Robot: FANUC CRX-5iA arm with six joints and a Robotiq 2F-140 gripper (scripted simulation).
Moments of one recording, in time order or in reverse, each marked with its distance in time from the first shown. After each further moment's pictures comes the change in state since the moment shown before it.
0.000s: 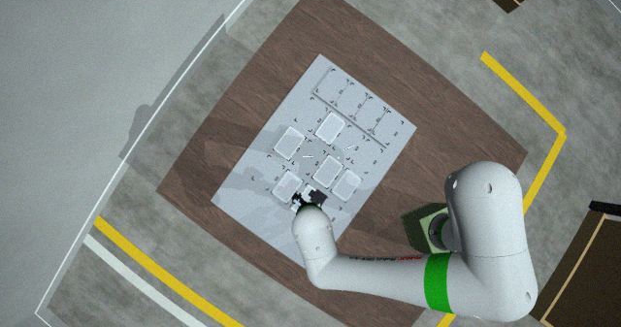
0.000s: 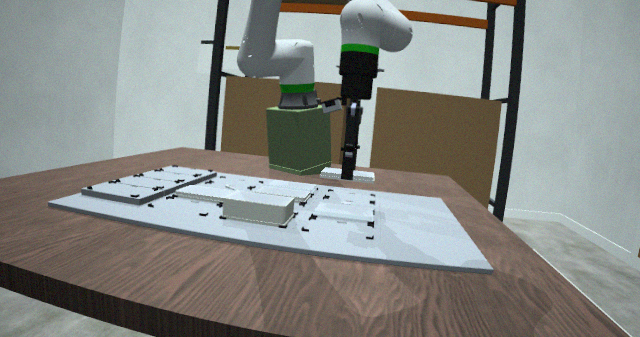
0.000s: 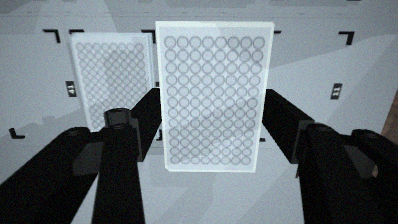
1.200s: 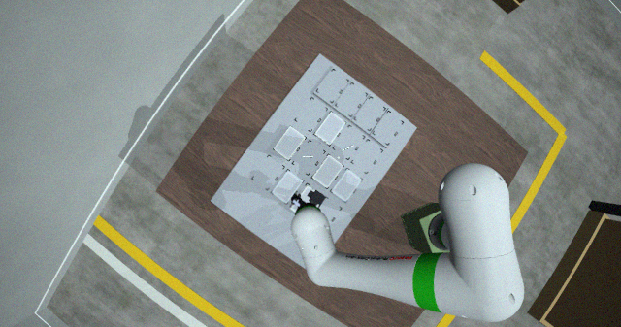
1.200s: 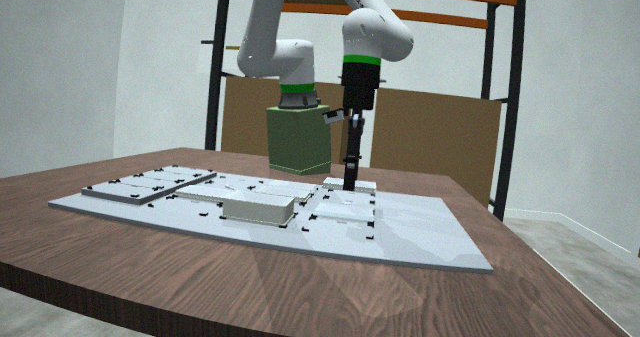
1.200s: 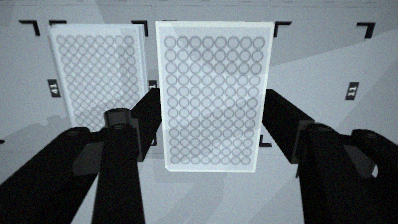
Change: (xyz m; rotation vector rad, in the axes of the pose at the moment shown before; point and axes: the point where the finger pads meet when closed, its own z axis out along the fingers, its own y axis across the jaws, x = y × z) arm -0.007 0.001 0.025 0.000 0.000 0.000
